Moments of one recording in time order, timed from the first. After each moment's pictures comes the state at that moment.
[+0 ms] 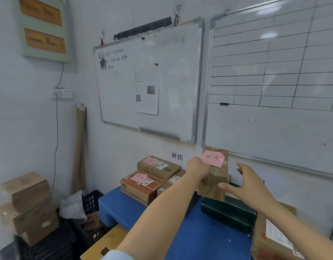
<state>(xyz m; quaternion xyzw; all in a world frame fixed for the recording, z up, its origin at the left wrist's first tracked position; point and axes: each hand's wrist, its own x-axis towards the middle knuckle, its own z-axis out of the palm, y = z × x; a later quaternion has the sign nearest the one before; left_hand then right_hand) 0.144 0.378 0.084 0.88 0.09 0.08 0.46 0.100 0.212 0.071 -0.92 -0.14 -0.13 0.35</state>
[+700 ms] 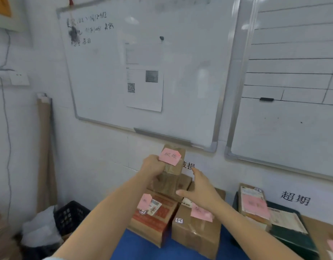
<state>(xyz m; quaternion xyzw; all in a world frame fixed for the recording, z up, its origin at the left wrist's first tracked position) 0.307 0.636 0.054 0.91 0.12 0.08 0.39 0.268 0.457 0.022 -0.93 -0.16 -0.02 0.33</state>
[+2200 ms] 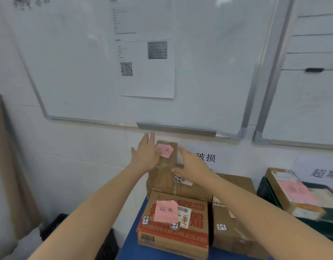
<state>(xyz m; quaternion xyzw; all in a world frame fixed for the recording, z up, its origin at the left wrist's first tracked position) 0.418 0.772 0.024 0.98 -0.06 0.09 0.17 0.381 0.602 0.015 -0.97 -0.11 -0.07 0.20</state>
